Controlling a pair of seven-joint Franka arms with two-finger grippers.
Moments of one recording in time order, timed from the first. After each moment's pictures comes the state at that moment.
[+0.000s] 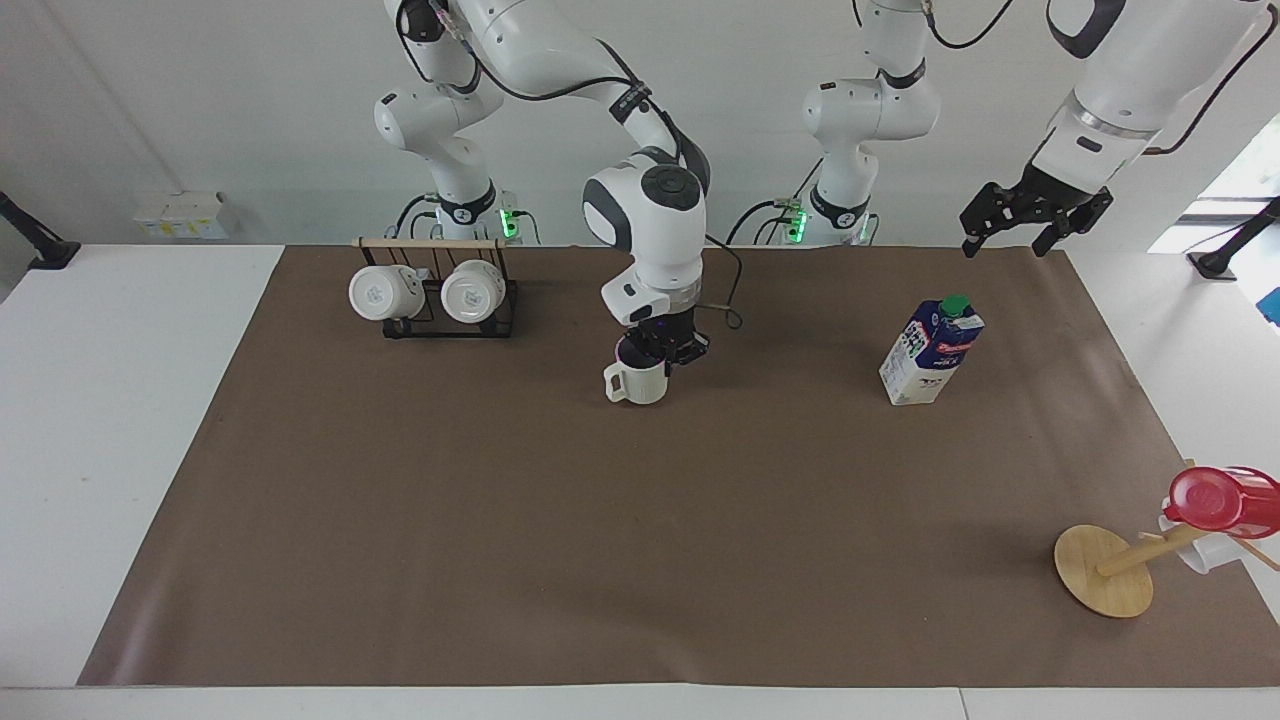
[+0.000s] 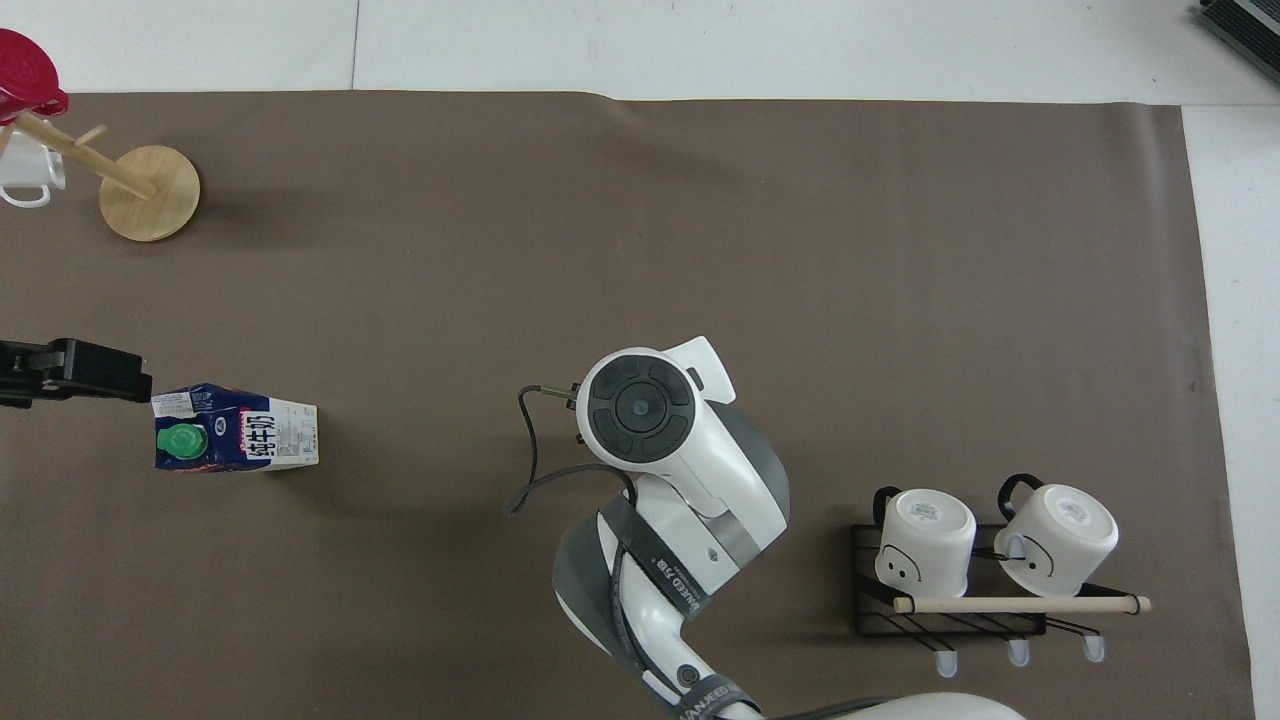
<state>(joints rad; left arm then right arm) -0.06 -0.13 0.02 -1.75 -0.03 1.57 -0.02 0.72 0.34 -0.07 -1.80 -0.01 2.21 0.99</state>
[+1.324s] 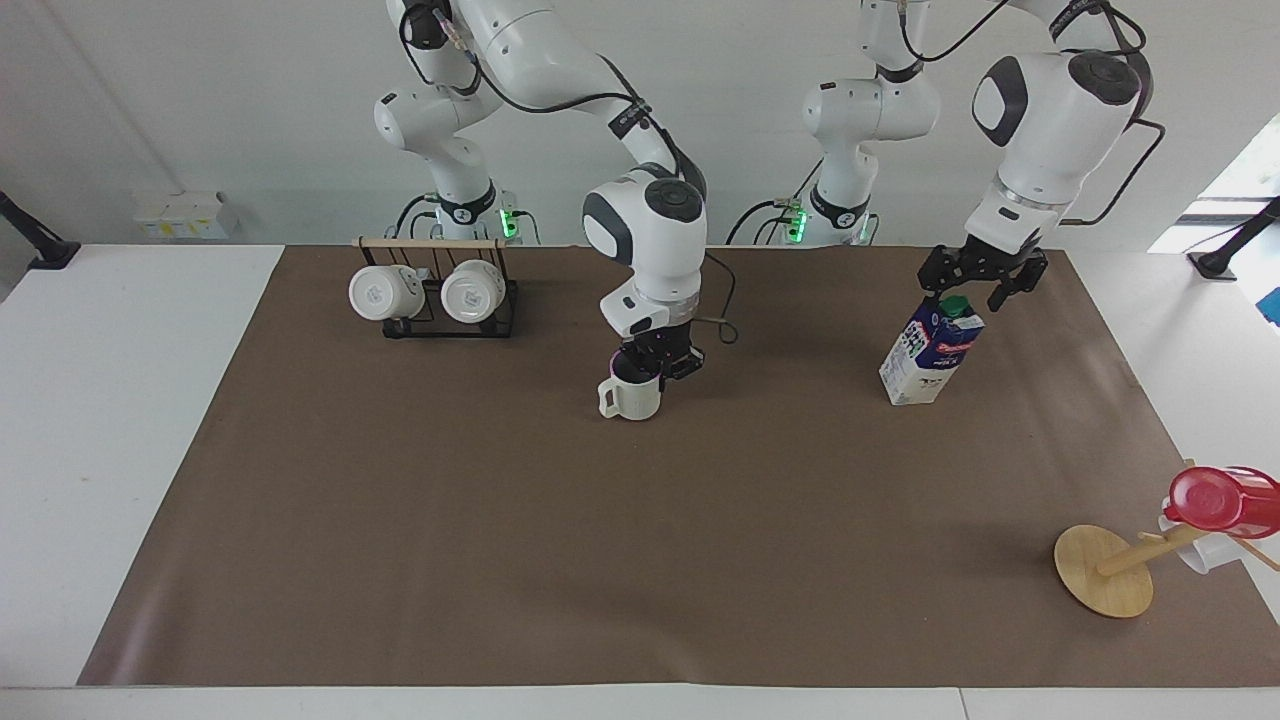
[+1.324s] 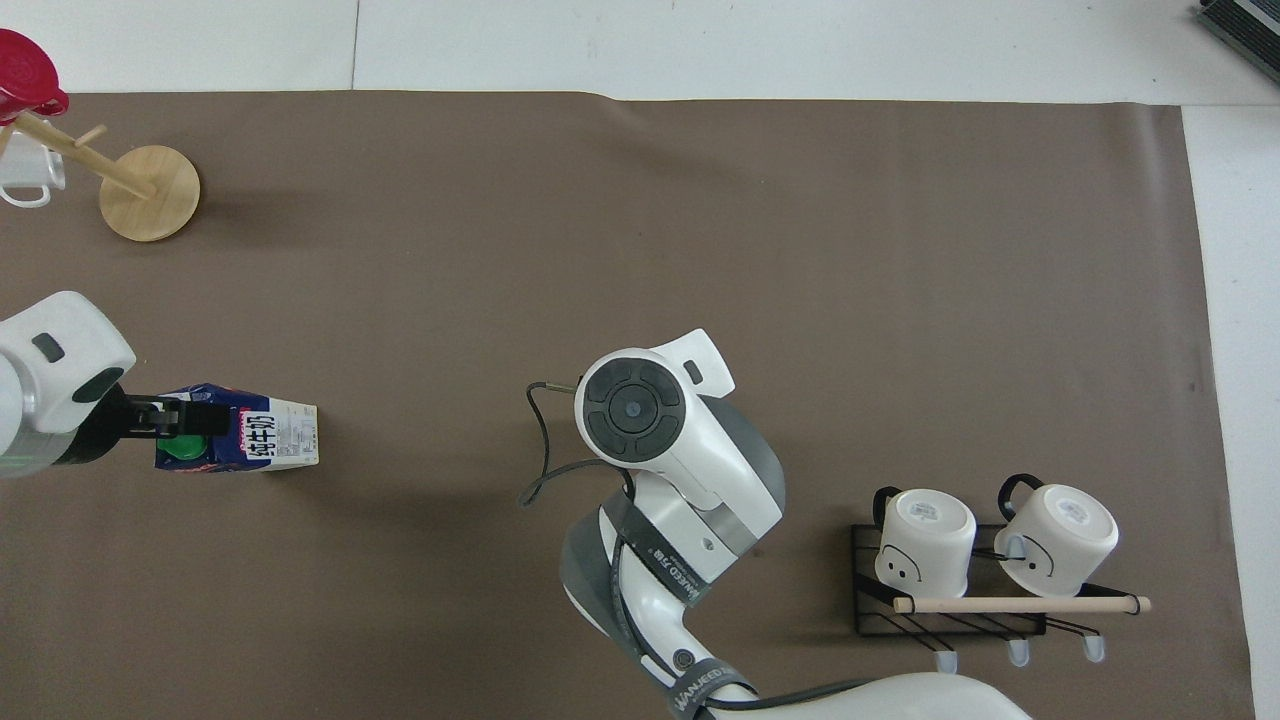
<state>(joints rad) -0.06 -0.25 0.02 -2.18 -0.01 1.99 0.06 0.72 0.37 -0.07 -1.80 -0.07 2.25 0.99</state>
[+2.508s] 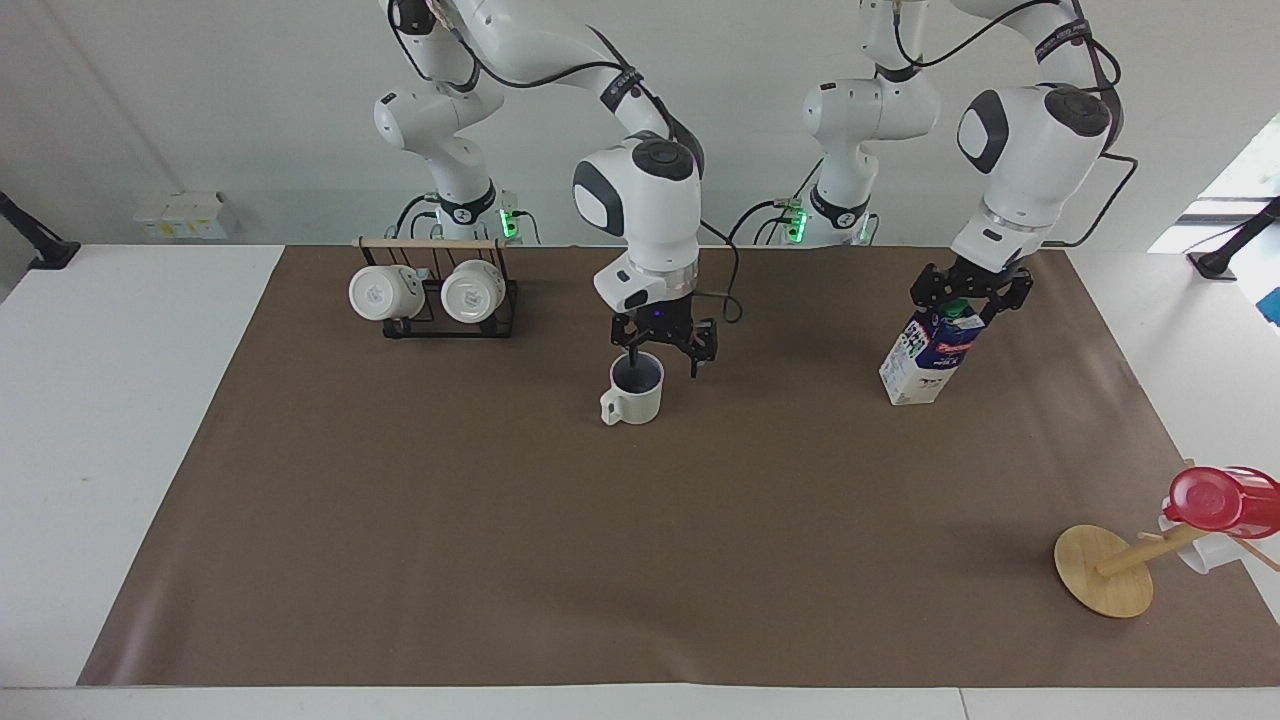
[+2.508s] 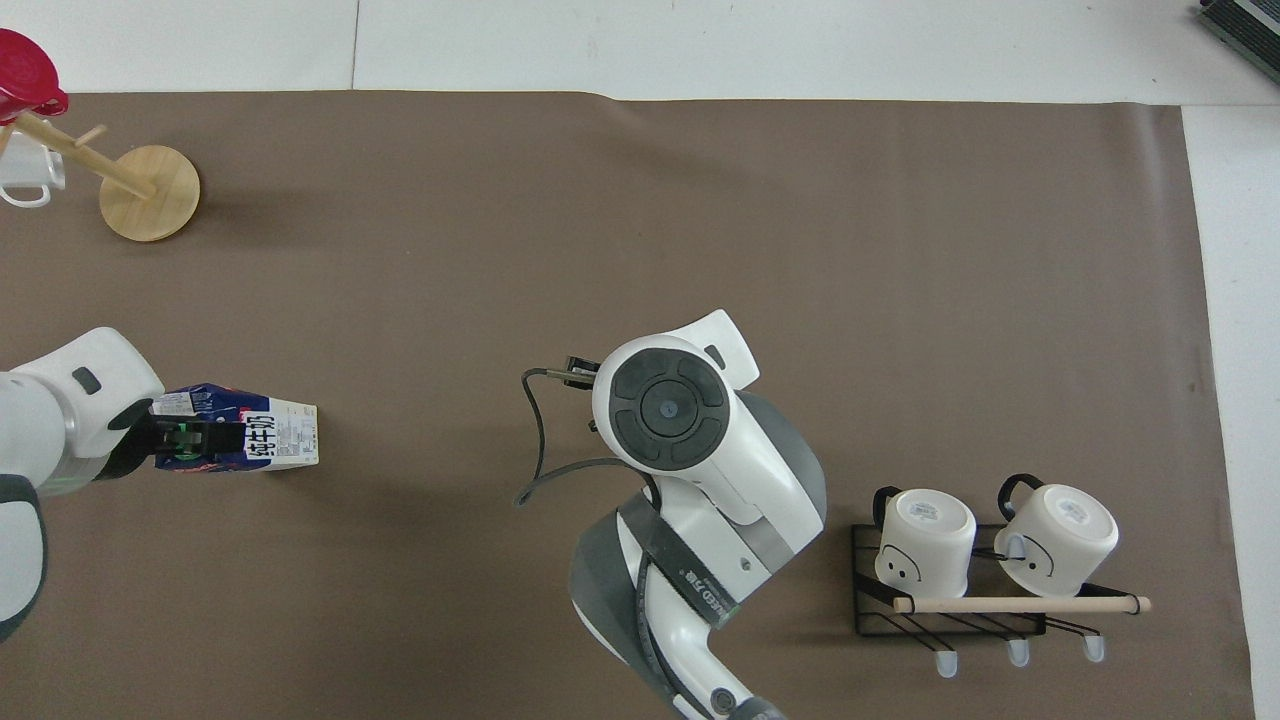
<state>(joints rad) -0.05 -0.26 0.03 -2.31 -0.01 2.12 0.10 0.70 0.25 -0.07 -1.78 -0.05 2.18 0.93</state>
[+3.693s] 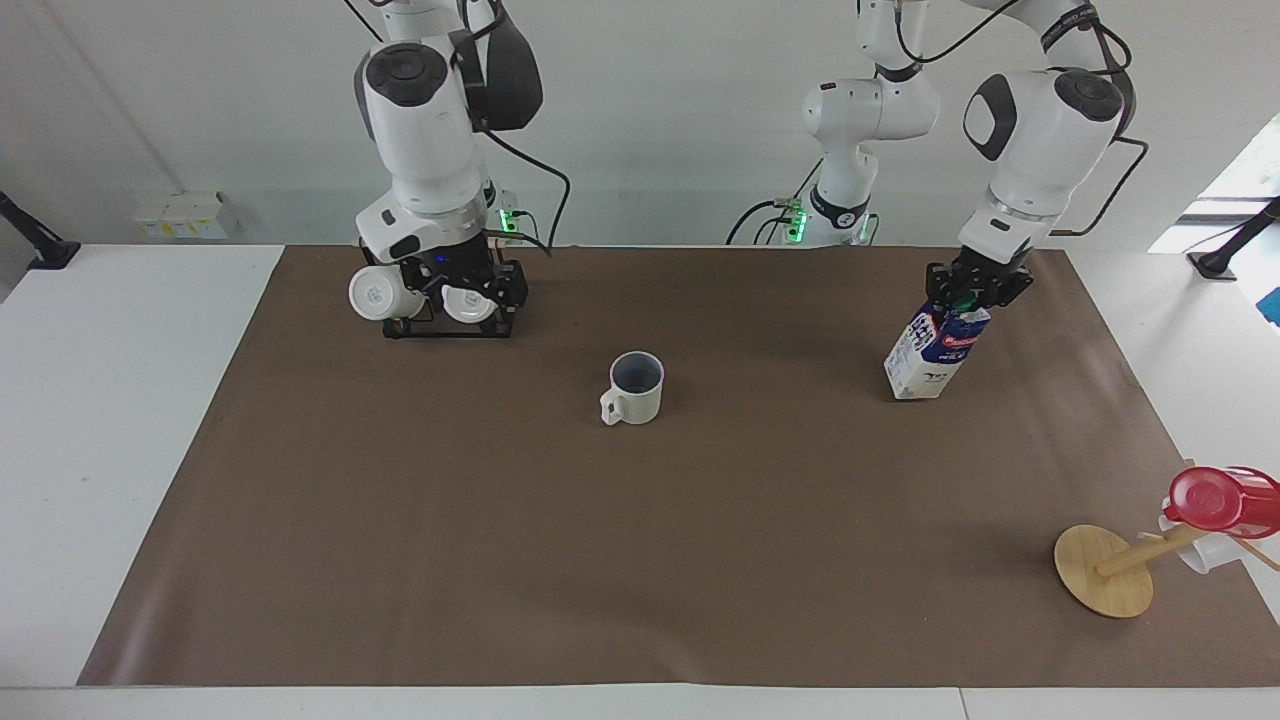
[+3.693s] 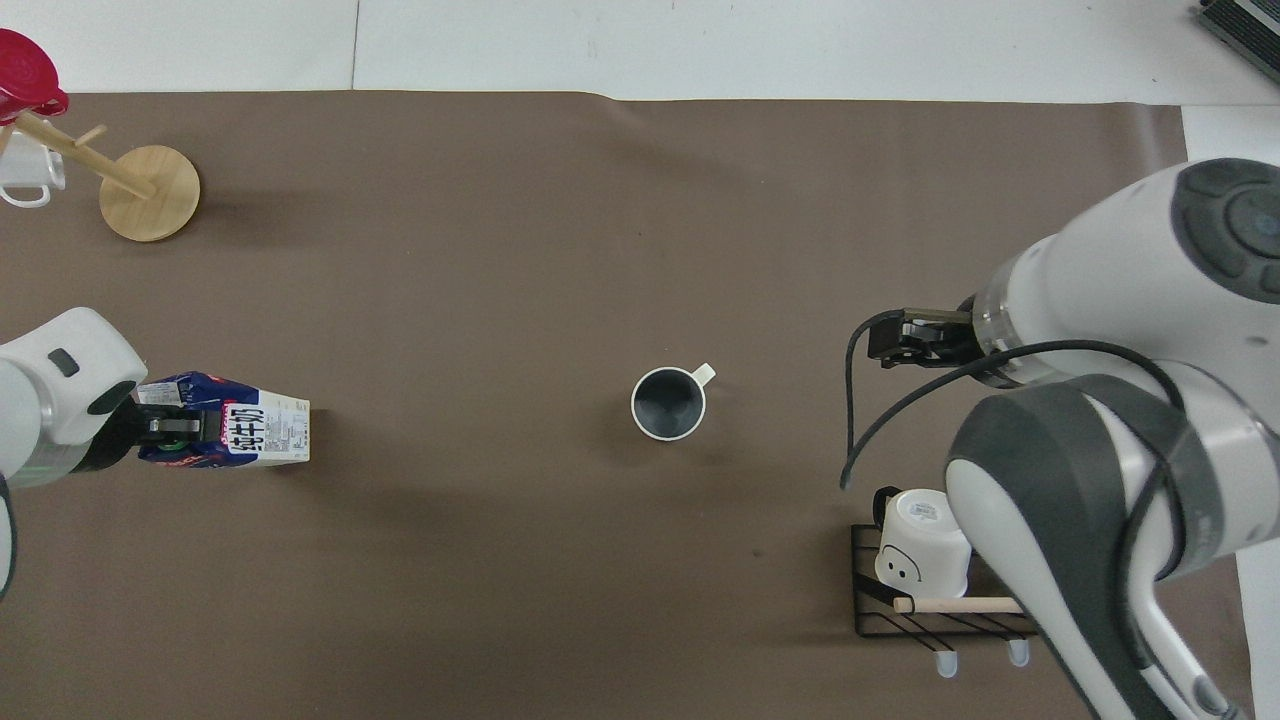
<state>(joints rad) -0.06 -0.26 0.01 -2.21 -0.01 2.02 0.04 0.29 0.00 -0.08 -1.78 -0.03 1.75 0.40</state>
